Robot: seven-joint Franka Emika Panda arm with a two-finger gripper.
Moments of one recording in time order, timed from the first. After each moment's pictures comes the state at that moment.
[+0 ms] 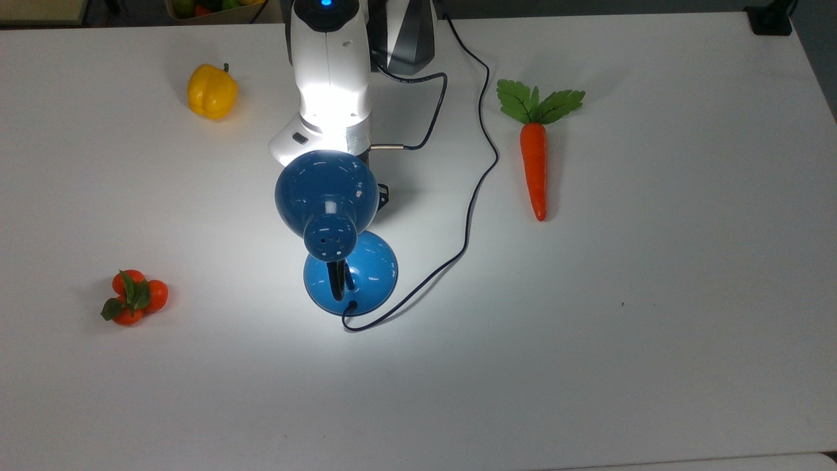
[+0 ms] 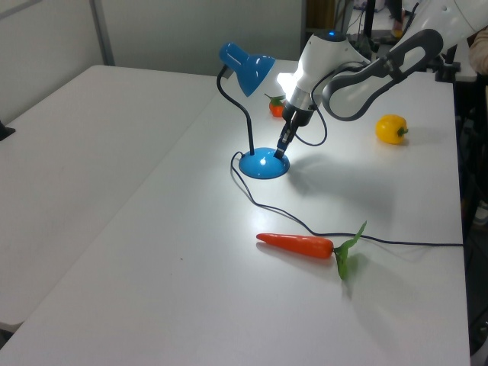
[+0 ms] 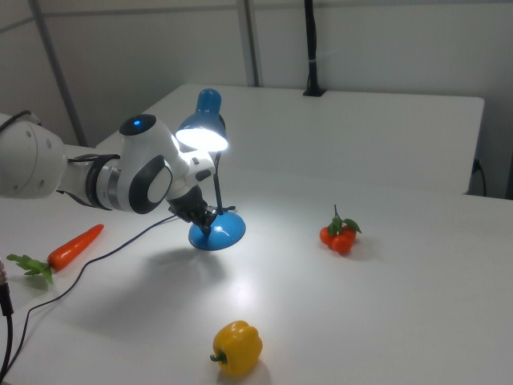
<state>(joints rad) 0.02 0.40 0.05 -1.90 -0.07 2.64 0.01</state>
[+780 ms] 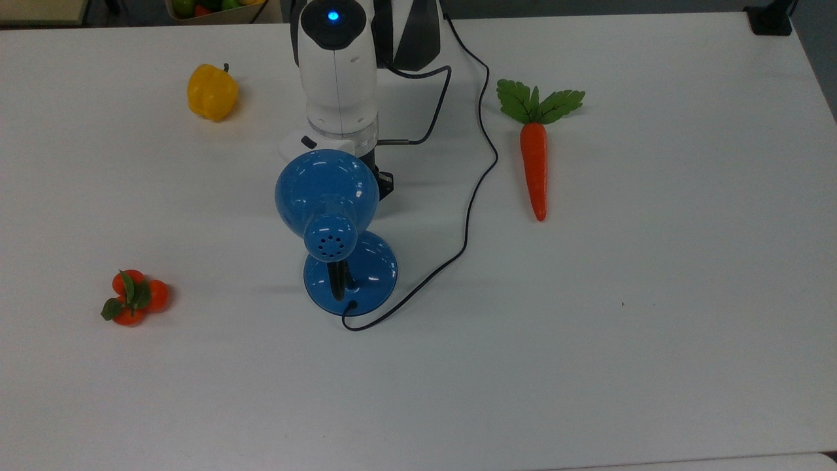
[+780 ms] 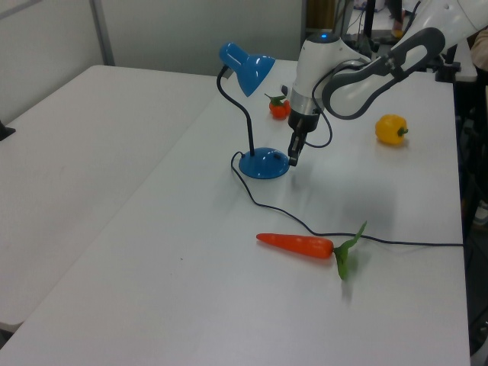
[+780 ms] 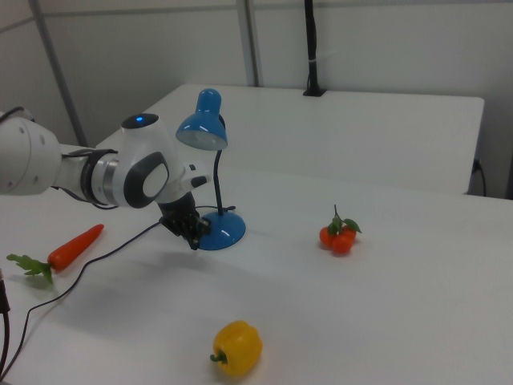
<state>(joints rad) 0.03 0.37 0.05 -1.89 -0.07 2.43 0.01</state>
